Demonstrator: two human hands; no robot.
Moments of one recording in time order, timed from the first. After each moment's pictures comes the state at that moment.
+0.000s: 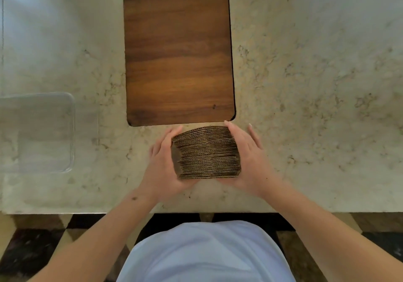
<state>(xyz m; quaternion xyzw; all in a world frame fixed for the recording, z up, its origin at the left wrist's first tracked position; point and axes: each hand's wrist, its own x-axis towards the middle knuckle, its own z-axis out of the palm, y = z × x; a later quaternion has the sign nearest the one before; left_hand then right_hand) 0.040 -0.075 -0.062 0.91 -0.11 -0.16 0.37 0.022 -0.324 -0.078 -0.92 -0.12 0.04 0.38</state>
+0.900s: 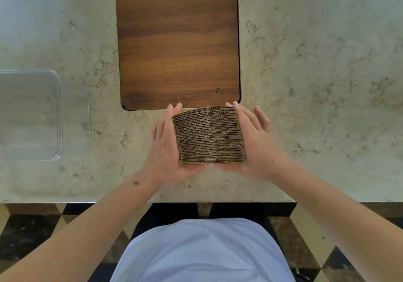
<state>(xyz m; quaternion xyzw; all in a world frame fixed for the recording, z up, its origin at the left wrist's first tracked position) 0.046 -0.088 -0.062 0.93 -0.14 -0.15 0.31 0.036 -0.331 -0.075 -0.93 -0.14 0.13 0.30</state>
